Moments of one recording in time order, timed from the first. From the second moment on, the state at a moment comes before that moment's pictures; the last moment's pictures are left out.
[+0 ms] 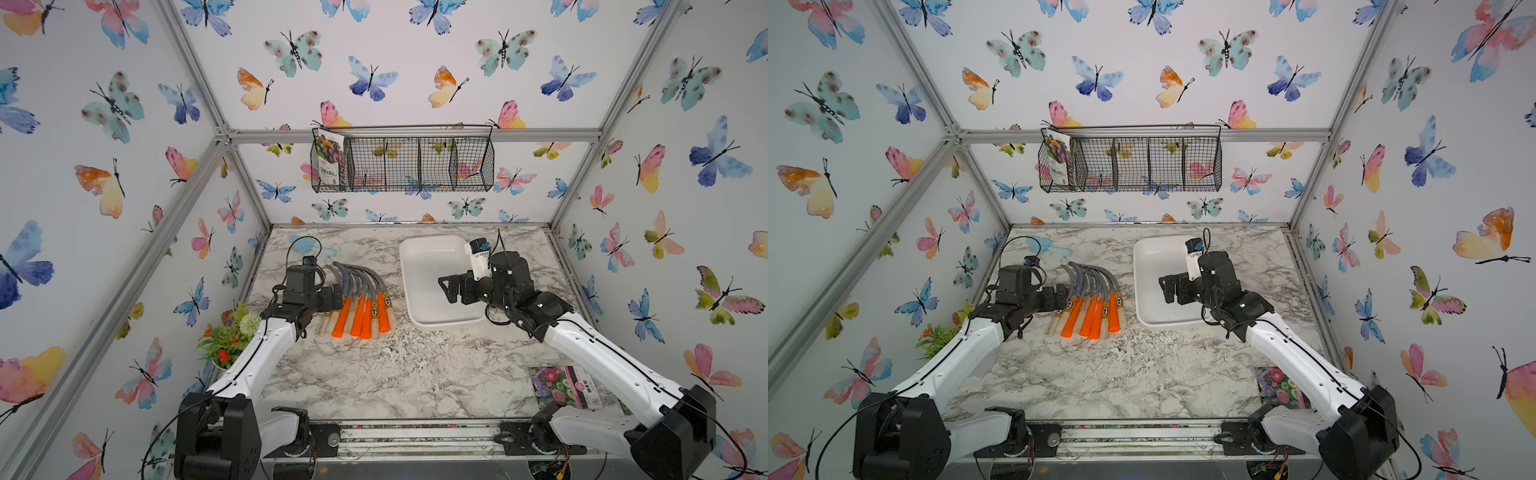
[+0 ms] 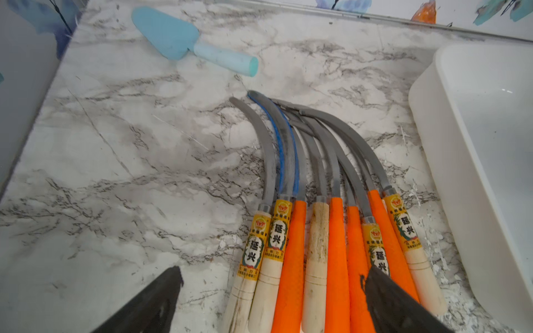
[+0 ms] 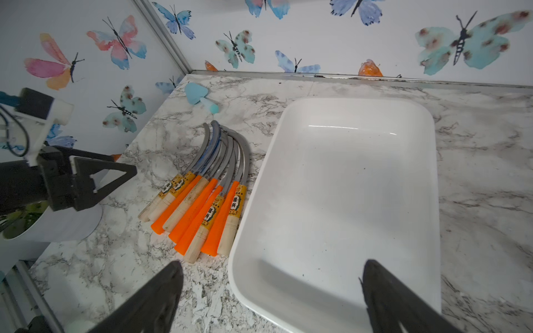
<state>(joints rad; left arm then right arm) -0.15 1.22 0.82 -0.38 0.01 -0.19 0.62 1.19 1.04 -0.39 -0.05 0.28</state>
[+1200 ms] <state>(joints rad) -0.11 1.64 1.06 -0.66 -0.02 -0.16 0.98 1.51 1.47 -0.70 0.03 0.38</state>
